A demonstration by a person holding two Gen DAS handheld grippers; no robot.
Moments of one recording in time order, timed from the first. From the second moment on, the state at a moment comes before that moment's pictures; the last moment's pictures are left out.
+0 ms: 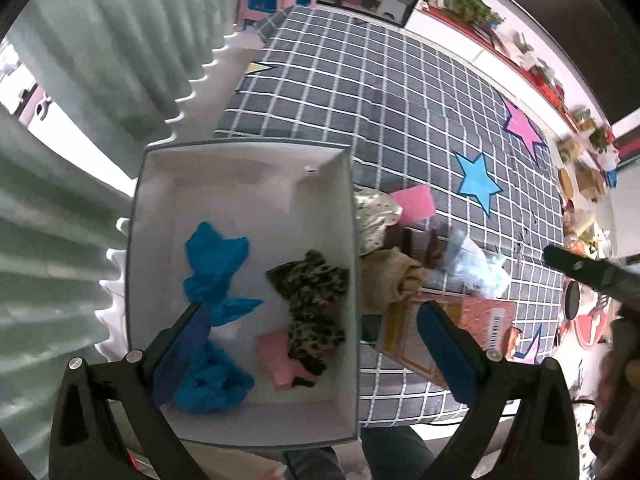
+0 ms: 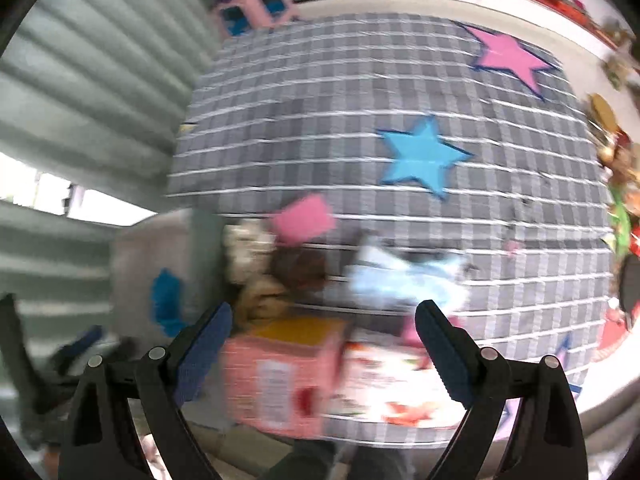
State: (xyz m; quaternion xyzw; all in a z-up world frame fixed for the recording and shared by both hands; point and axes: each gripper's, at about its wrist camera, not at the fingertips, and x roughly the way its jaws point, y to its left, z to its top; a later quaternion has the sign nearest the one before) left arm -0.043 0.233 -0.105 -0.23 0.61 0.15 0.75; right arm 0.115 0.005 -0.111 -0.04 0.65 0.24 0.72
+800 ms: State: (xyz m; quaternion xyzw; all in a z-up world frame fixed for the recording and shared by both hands) left arm 0.090 0.163 -0.141 -0.06 0.68 0.08 0.72; right arm 0.132 0.011 -0.269 -0.33 0.63 0.33 0.62
